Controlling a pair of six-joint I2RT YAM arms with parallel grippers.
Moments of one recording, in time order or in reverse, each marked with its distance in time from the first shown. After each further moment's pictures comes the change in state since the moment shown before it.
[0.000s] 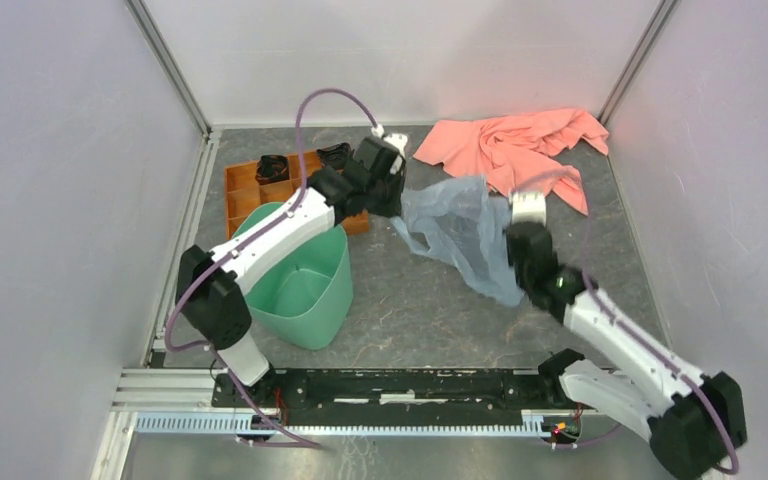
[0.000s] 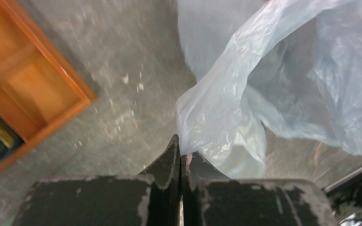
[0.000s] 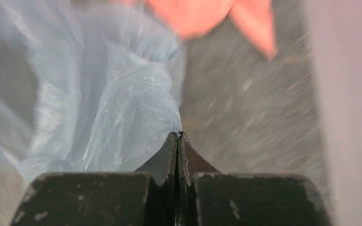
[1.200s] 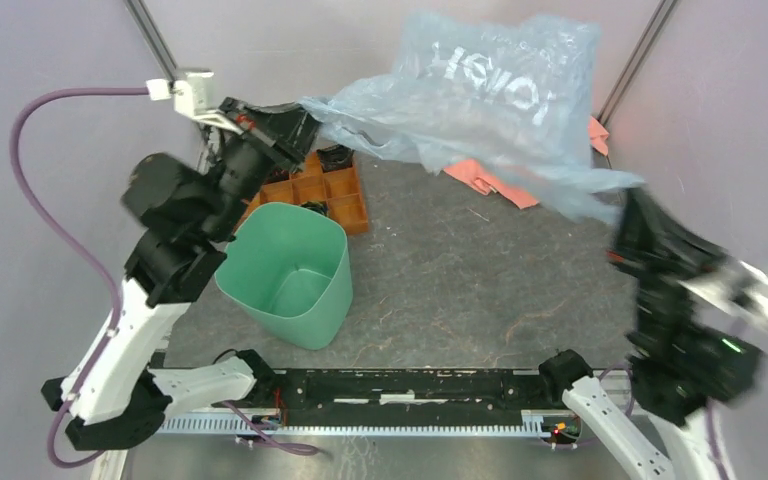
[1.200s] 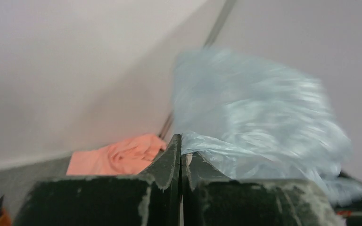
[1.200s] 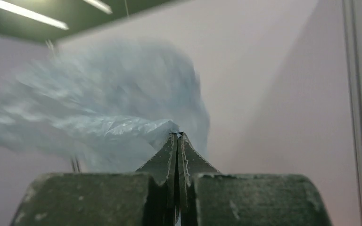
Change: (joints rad) left arm -0.027 -0.587 0.119 0.443 -0.029 -0.051; right arm -0.083 -0.502 0.513 0.441 -0.405 -0.119
